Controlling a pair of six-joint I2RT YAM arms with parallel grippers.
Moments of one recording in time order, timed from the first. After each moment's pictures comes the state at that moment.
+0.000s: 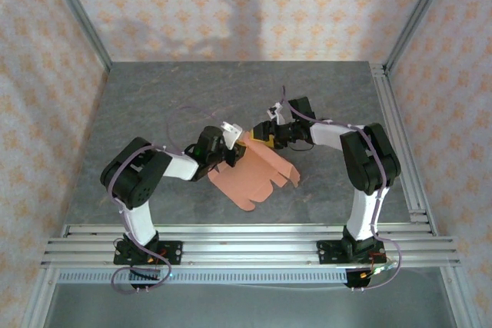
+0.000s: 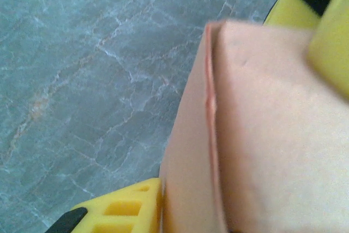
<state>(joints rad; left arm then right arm) -0.50 1.81 0.70 0.56 0.23 -0.05 0.36 1.90 1.09 -0.06 -0.93 0.53</state>
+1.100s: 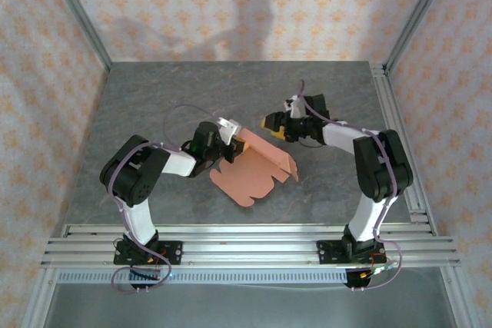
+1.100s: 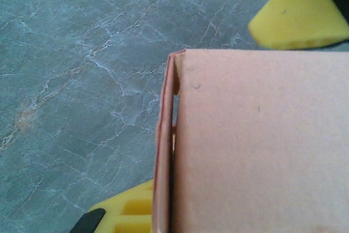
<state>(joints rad) -0.45 1.83 0.72 0.59 0.39 -0.15 0.26 1.79 1.03 0.01 -0.81 0.66</state>
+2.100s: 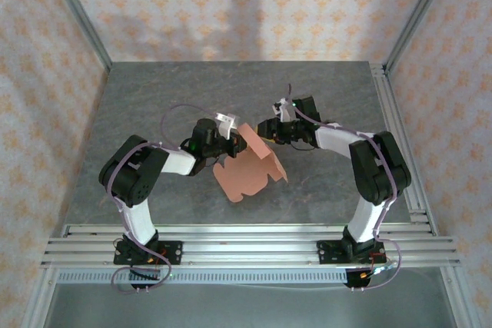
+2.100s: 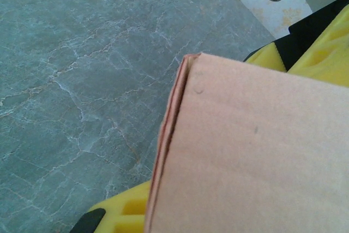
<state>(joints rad) -0.44 1.82 0.74 0.66 0.47 -0.37 0.37 1.78 1.03 -0.01 -0.81 0.59</state>
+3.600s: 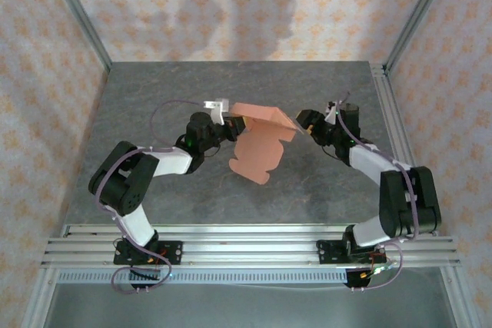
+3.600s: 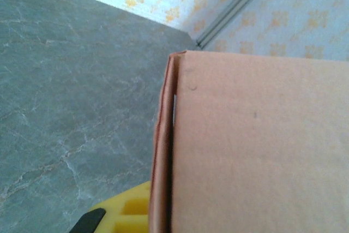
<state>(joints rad) -0.44 1.72 0.75 0.78 0.31 -0.65 0.11 1.43 0.71 0.18 -0.51 0.86</state>
